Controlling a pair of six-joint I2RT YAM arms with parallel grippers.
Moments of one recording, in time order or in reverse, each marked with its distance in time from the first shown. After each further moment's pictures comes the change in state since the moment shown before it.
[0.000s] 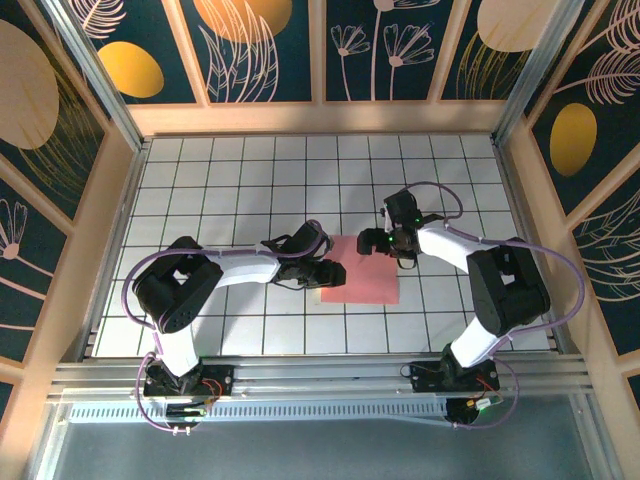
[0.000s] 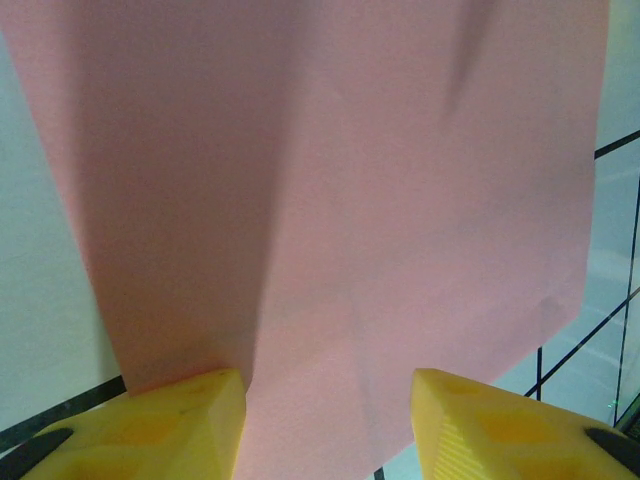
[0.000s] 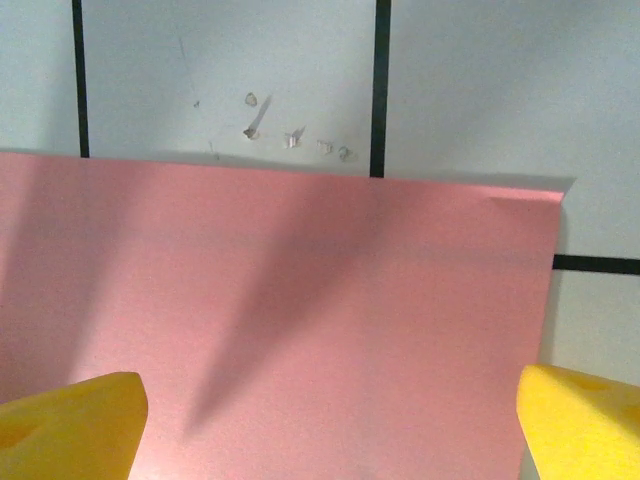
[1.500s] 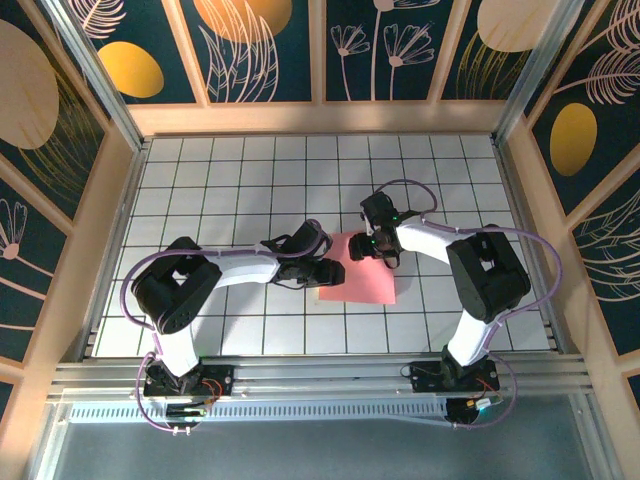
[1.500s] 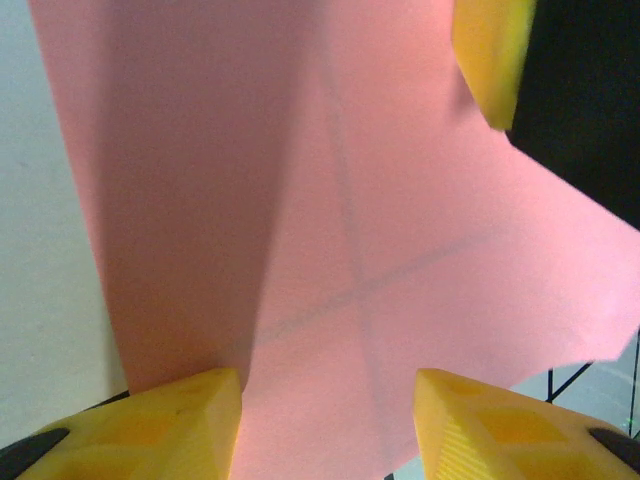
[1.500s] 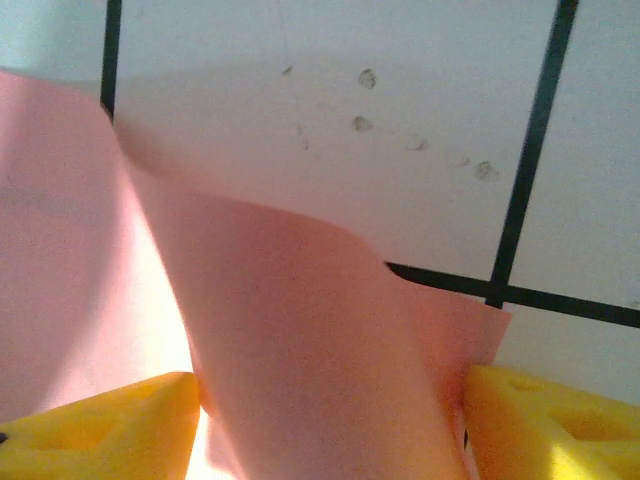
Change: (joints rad) left arm -0.001 -0.011 0.000 -0.005 -0.043 -0.001; right arm 0.119 0.124 0.096 -0.045 0.091 -0.064
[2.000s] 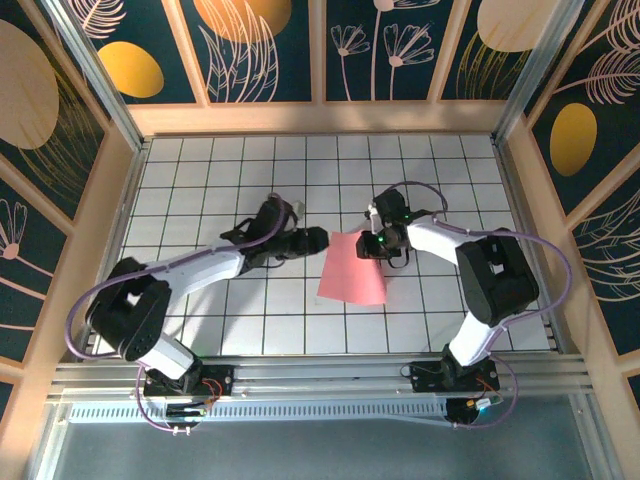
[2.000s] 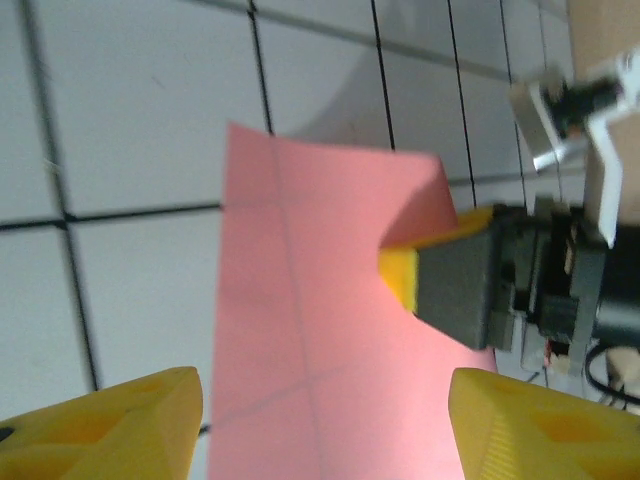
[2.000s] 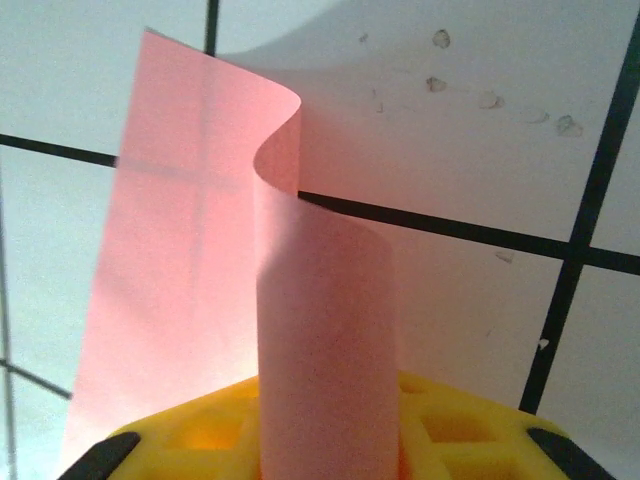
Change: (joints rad) left arm 0.187 -0.280 -0.079 0.067 -0.014 -0.002; right arm -0.083 -0.050 -0.035 0.023 -0.260 0.020
